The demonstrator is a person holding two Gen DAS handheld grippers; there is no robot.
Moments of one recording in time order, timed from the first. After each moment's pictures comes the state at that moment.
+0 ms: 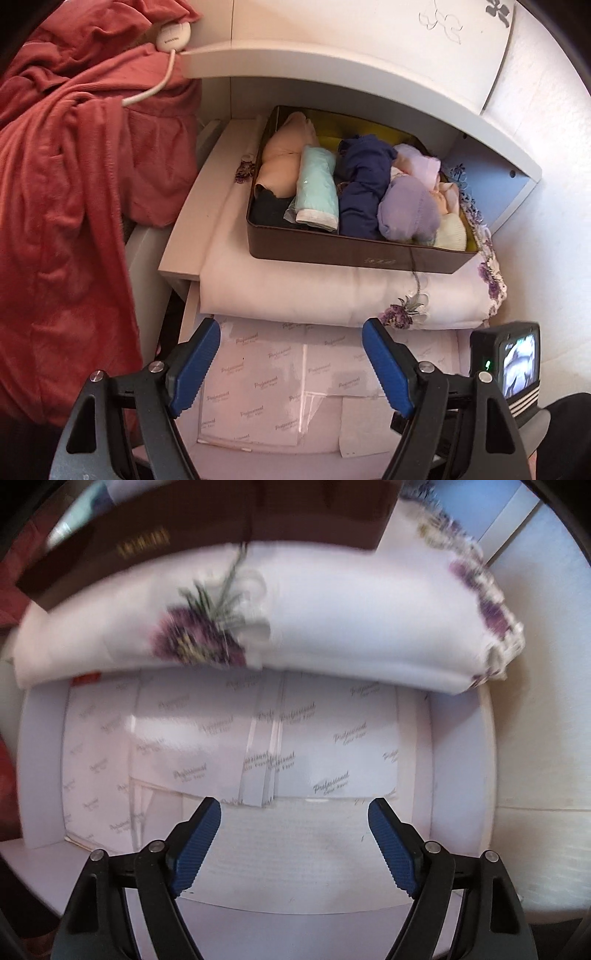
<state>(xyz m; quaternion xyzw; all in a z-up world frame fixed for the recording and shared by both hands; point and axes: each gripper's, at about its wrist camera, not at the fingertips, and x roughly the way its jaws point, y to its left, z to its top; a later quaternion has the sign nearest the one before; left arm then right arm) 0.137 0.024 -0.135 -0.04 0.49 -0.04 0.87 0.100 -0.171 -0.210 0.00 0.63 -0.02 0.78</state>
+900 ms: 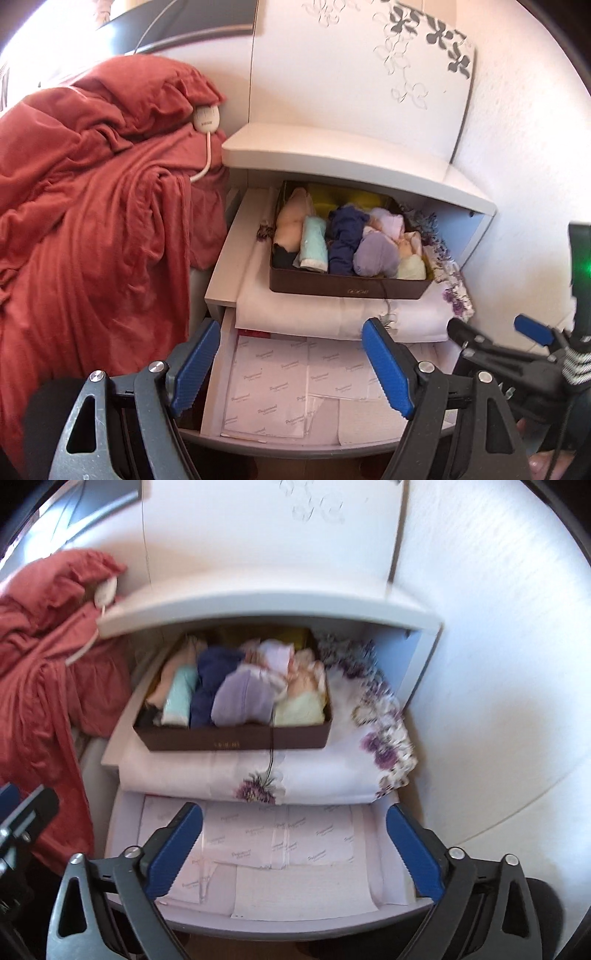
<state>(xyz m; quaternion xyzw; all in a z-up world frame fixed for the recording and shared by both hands) 0.045 0.045 -0.054 -0.04 0.38 -0.03 0.93 0.030 -0.158 -0.028 0.01 0.41 -0.05 0.91</state>
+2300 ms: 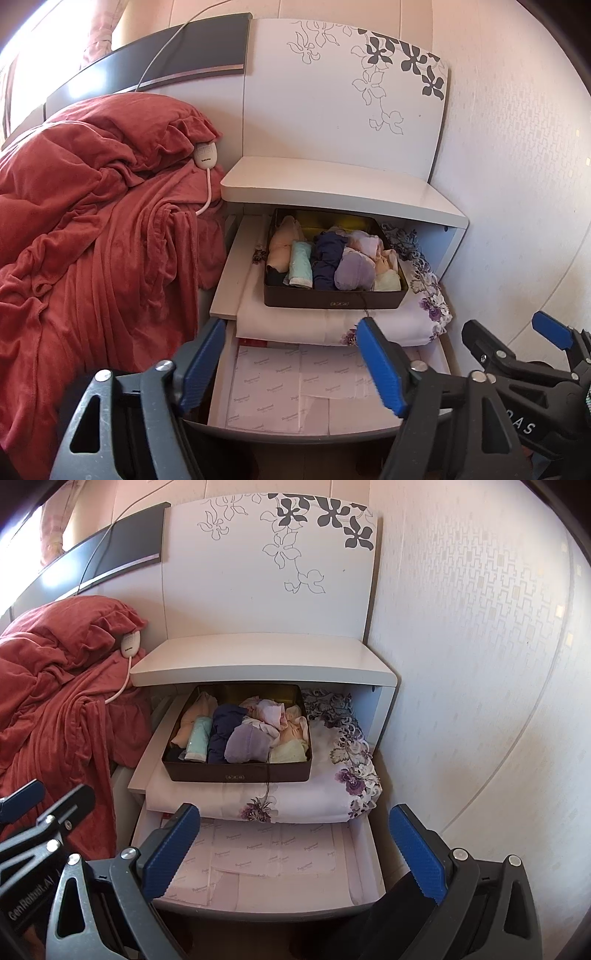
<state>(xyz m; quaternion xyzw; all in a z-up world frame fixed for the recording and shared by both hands) 0.000 0.038 -0.013 -0.03 0.33 -0.03 0.94 -0.052 -0.156 0.033 0.00 0.33 -0.06 0.94</state>
